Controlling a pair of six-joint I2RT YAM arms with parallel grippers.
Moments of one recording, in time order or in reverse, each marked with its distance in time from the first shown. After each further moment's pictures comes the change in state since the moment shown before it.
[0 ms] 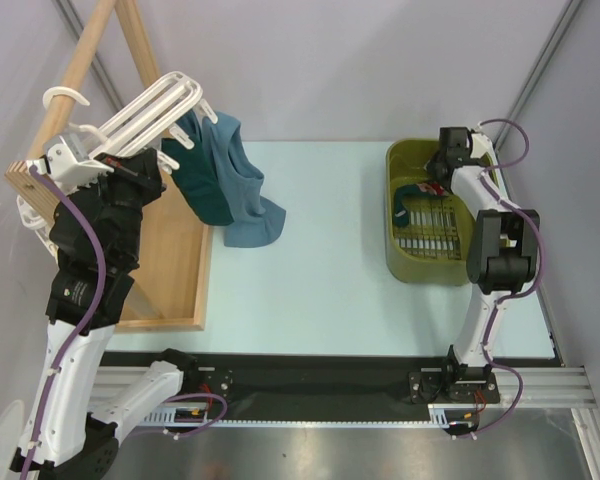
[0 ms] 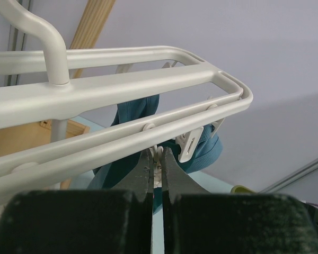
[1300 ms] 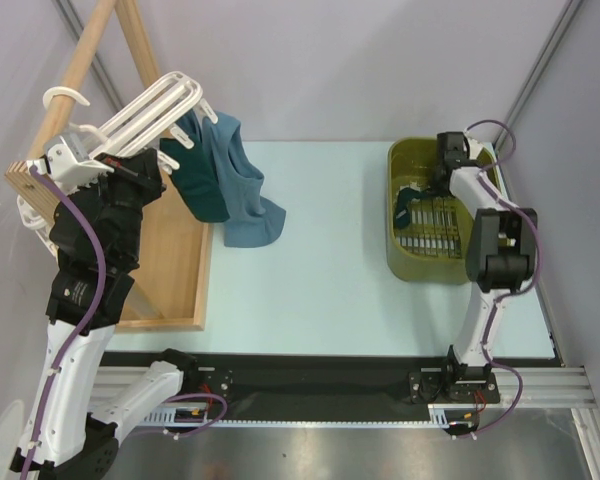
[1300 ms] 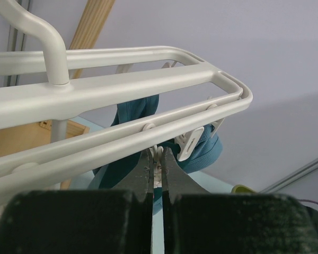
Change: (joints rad) left arm 0.000 -0.001 -0.003 0.005 0.002 0.002; right arm 0.007 0.060 0.040 -0.108 0.009 -0.193
